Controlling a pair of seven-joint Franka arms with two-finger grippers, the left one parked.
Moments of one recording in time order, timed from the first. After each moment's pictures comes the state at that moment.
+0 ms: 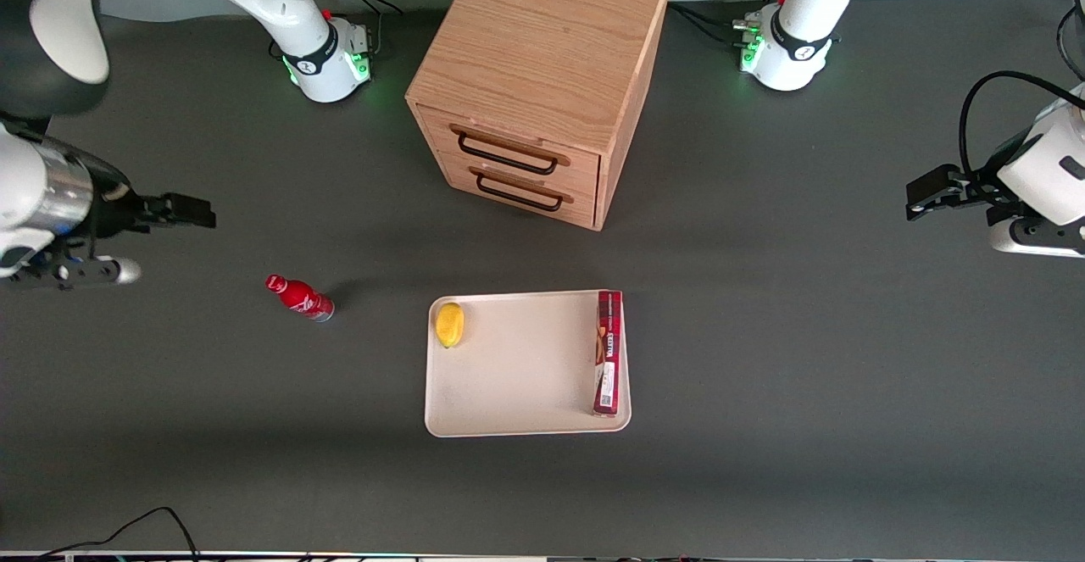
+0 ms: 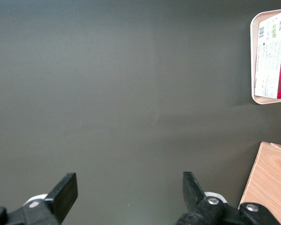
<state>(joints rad) 0.01 0.24 0.05 -1.47 0.02 1.47 0.03</state>
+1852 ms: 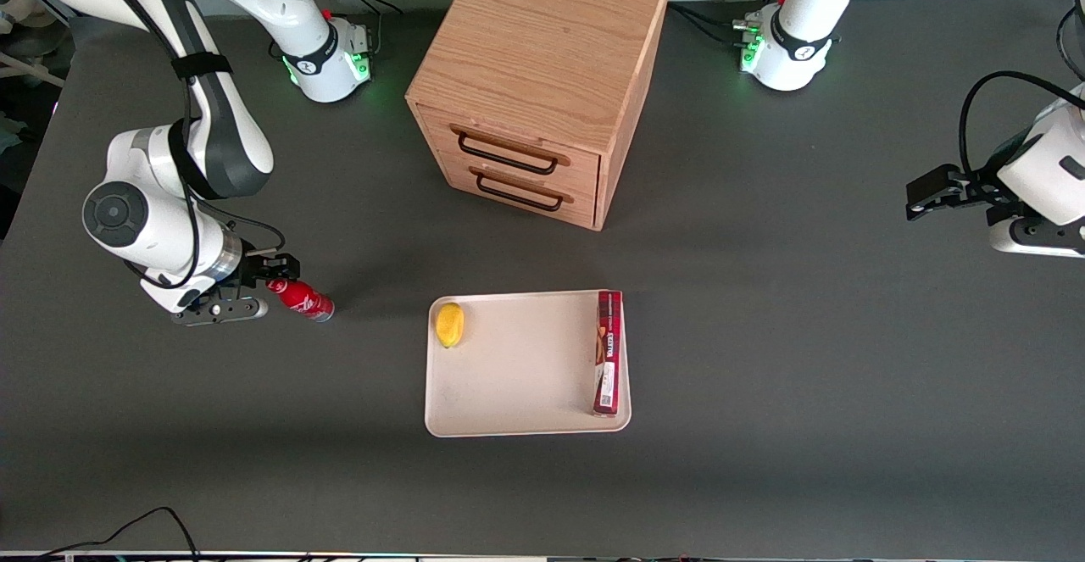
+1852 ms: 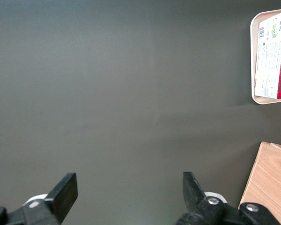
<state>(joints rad) 0.00 0.23 0.10 -2.00 -0.08 2.12 0.05</state>
